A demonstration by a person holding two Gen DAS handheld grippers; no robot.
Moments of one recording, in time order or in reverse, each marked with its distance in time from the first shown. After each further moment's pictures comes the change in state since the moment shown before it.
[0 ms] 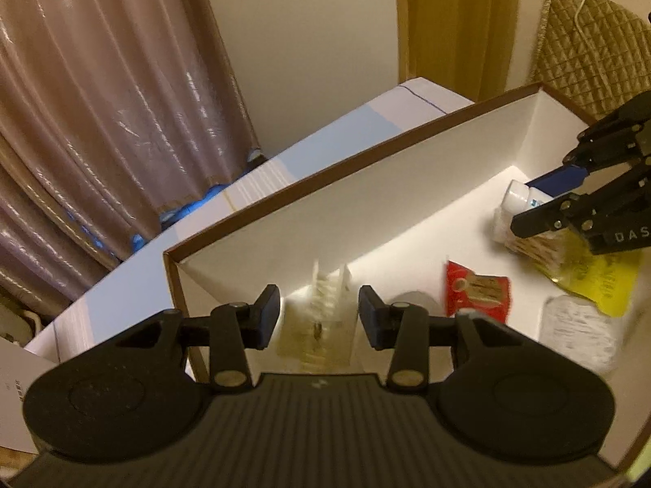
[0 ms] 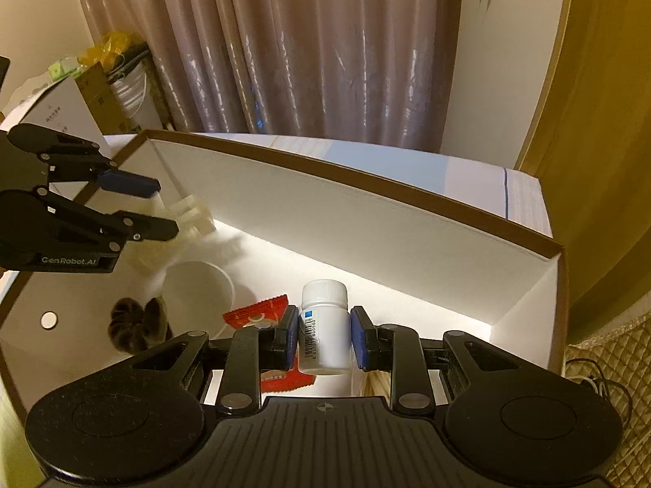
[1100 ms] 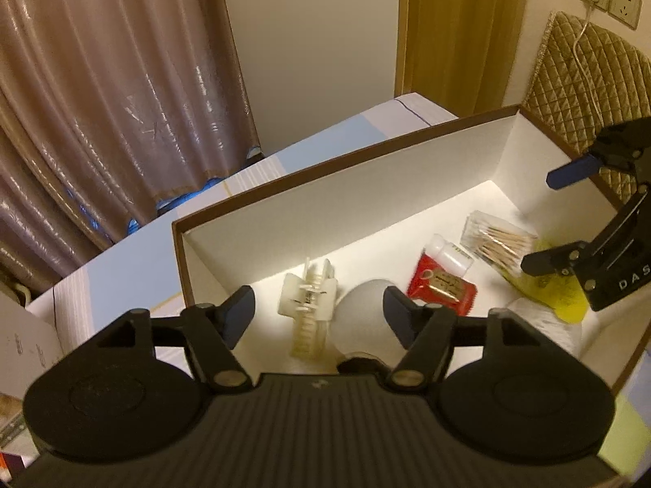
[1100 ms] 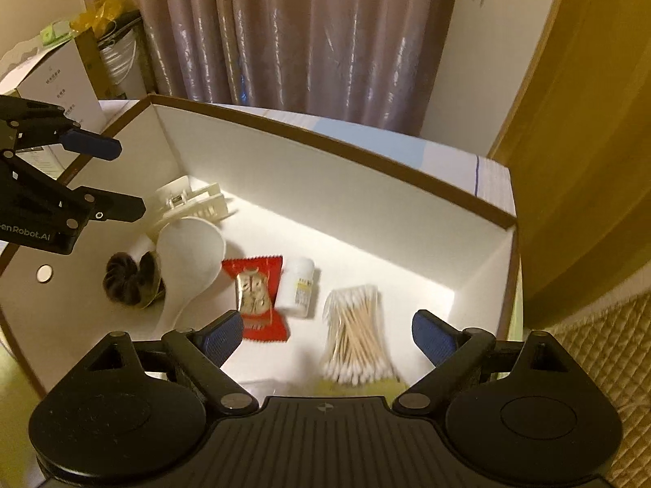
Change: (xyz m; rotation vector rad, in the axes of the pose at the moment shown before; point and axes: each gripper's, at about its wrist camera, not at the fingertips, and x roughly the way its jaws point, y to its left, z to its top) left arm -0.042 -0.007 -0.008 -0.093 -0.003 -0.043; right arm -0.034 0.015 -0.016 -0.045 0.073 -0.091
